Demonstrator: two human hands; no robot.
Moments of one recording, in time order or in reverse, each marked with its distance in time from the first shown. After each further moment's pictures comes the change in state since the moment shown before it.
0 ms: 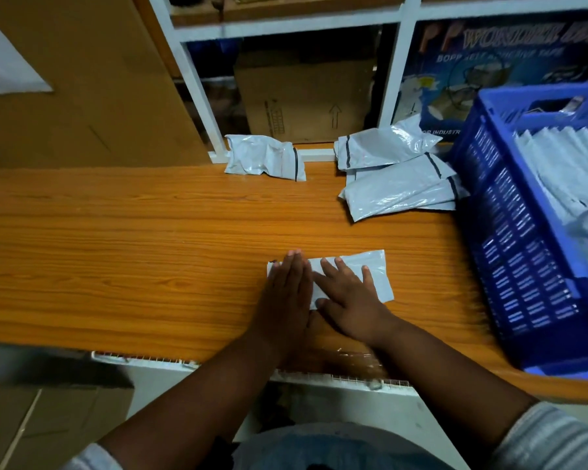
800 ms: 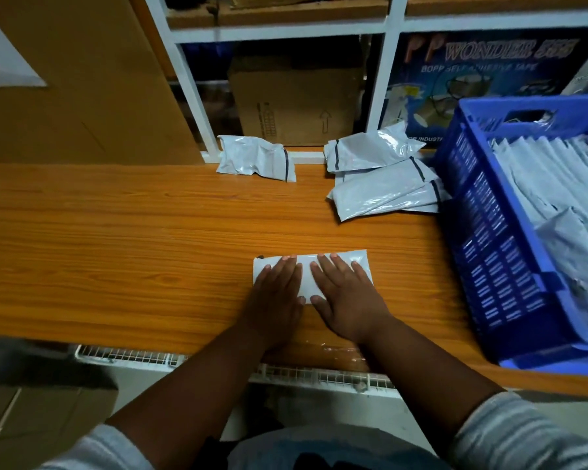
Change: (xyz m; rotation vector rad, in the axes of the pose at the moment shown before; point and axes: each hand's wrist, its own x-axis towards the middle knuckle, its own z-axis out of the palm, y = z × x) left_hand 0.000 -0.001 0.010 -0.061 0.026 -0.002; right_hand -0.011 0.018 0.000 -0.397 0.052 -0.008
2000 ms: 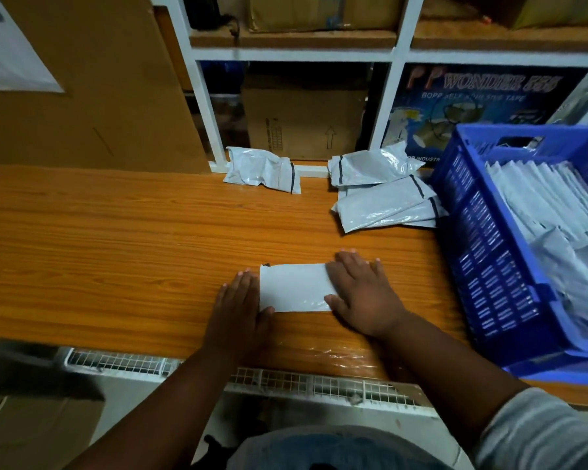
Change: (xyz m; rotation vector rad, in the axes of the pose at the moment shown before) left_hand -0.051 -0.059 0.001 -0.036 0.058 -0.262; right_hand -0.003 0.011 -0.041 -0.030 0.028 0.036
